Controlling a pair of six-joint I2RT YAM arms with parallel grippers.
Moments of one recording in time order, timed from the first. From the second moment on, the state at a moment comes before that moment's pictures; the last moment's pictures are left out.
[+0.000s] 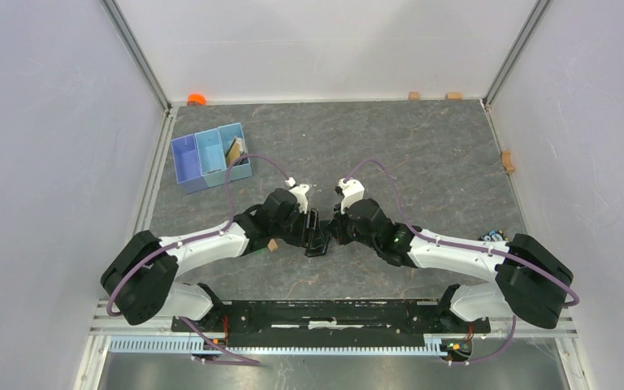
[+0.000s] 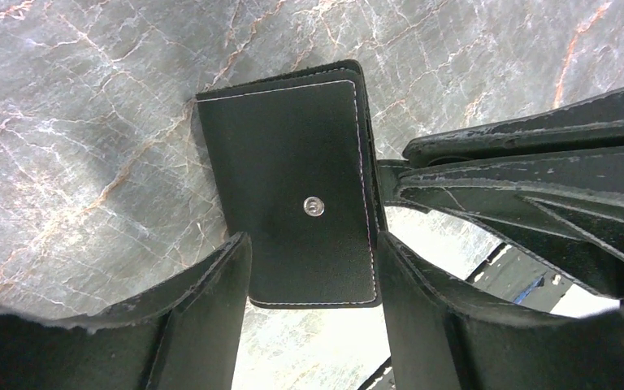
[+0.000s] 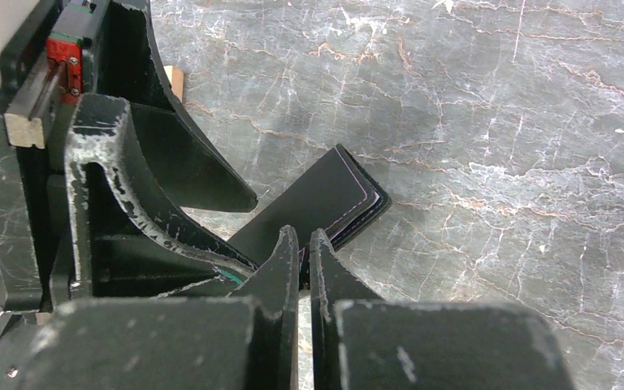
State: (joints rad) left arm -0.77 1.36 0.63 -0.03 0.20 -0.51; right arm 0.96 1.32 0.62 0.15 0.17 0.45
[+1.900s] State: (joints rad) left arm -0.83 1.40 0.67 -0.09 0.05 -0.44; right arm 0.96 1.29 0.61 0.10 0.23 0.43
